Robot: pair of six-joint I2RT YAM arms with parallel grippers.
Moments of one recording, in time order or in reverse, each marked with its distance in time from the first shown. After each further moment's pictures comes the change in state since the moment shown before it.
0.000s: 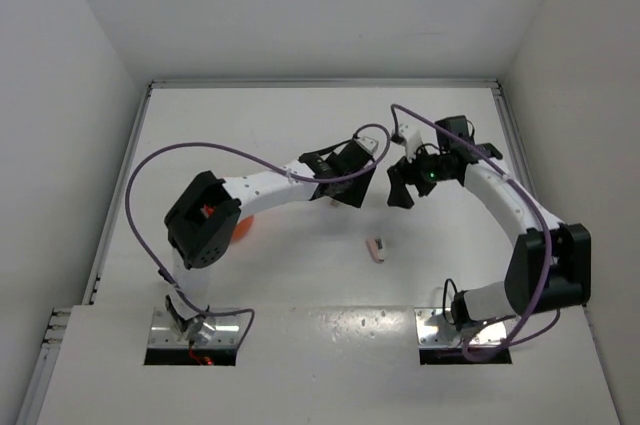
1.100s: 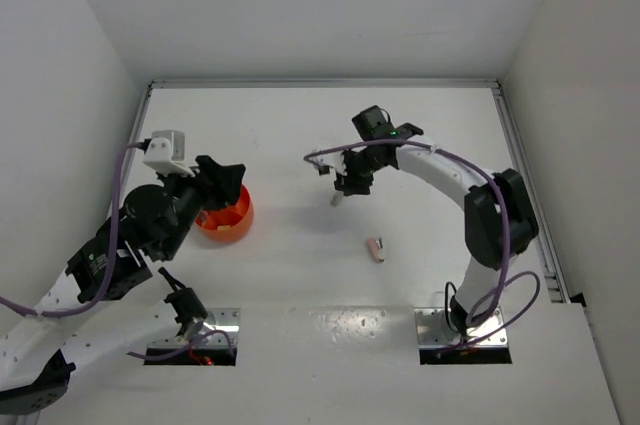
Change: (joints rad) left arm -0.008 -1.289 -0.417 -0.106 -0.448 -0.070; right arm 0.374 0.275 0.237 0.025 0.065 -0.487
